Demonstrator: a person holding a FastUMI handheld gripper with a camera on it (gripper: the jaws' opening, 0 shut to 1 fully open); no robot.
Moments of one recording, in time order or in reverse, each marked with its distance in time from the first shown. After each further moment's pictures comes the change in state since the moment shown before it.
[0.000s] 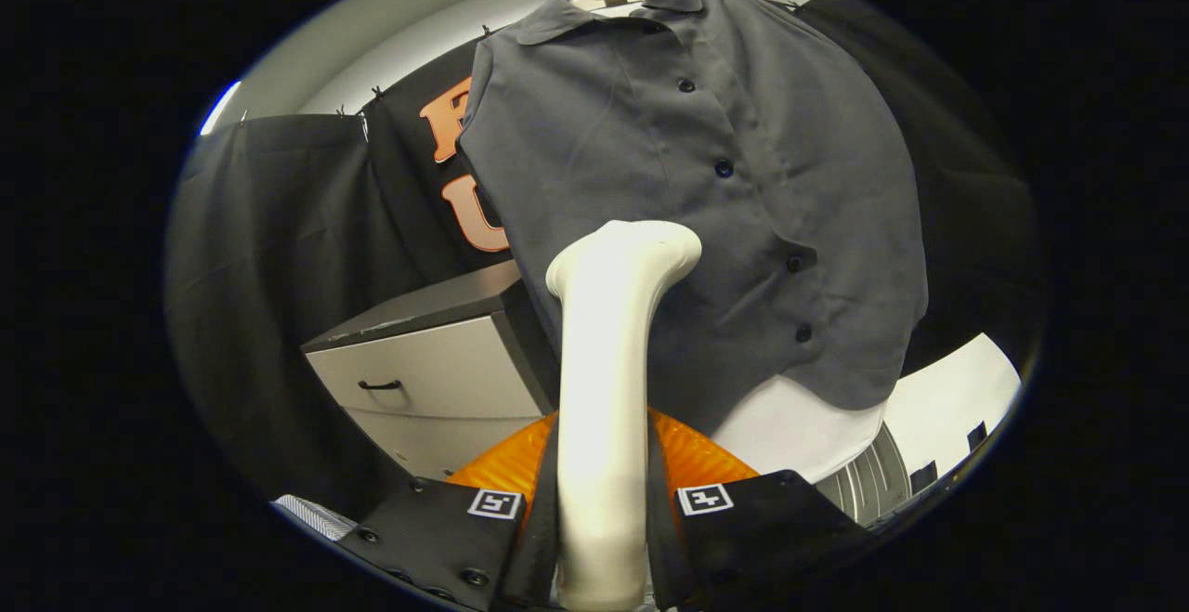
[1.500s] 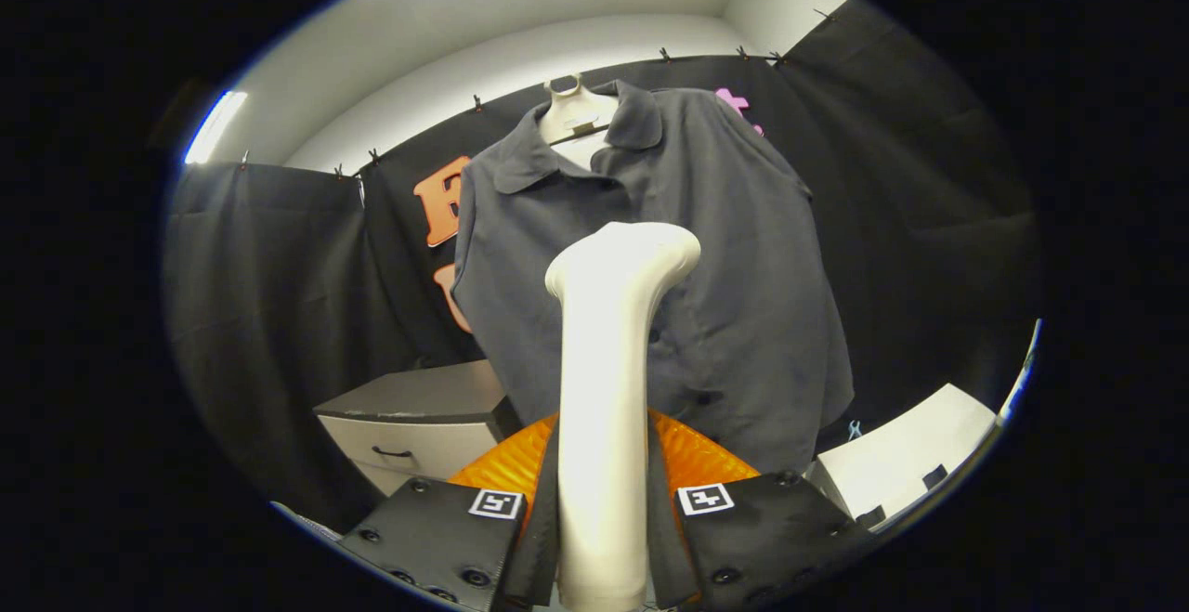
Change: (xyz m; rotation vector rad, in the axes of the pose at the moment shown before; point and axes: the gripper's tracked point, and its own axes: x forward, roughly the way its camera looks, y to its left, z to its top) arm -0.100 -0.049 0.177 -0.024 -0.282 -0.055
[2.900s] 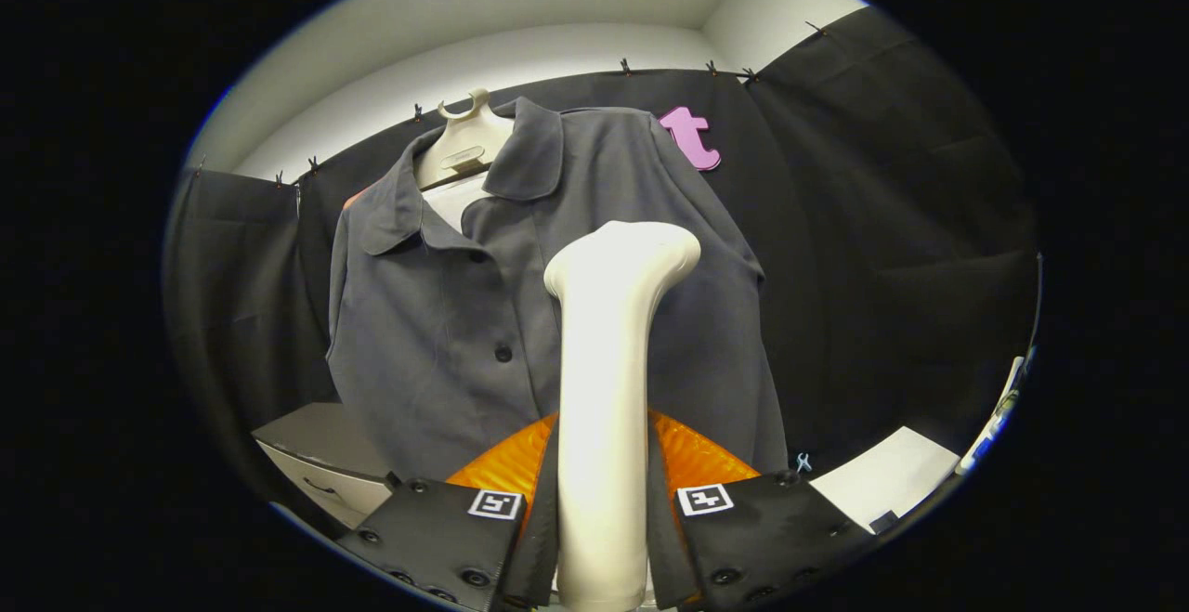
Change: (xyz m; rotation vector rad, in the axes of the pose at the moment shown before) arm 0.078 -0.086 0.065 -0.034 0.007 -0.134
